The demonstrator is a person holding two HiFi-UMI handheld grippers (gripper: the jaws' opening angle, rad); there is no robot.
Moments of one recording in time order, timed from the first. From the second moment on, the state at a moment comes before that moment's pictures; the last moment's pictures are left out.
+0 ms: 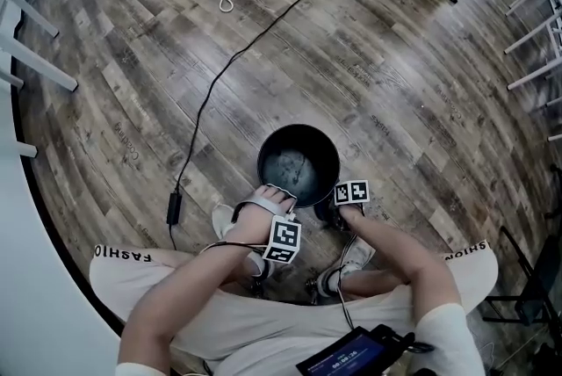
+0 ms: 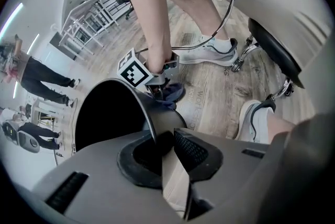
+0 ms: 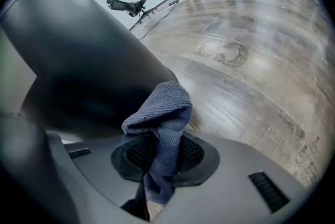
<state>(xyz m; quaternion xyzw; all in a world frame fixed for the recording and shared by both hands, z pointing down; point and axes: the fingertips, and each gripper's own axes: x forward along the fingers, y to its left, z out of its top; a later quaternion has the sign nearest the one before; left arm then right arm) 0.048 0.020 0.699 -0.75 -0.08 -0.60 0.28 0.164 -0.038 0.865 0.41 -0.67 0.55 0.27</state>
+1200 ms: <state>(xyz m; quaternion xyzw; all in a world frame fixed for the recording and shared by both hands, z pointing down) 0.020 0.012 0.701 -0.75 -0.10 -0.60 0.26 0.140 0.009 0.657 0.33 -0.69 0.58 0.26</state>
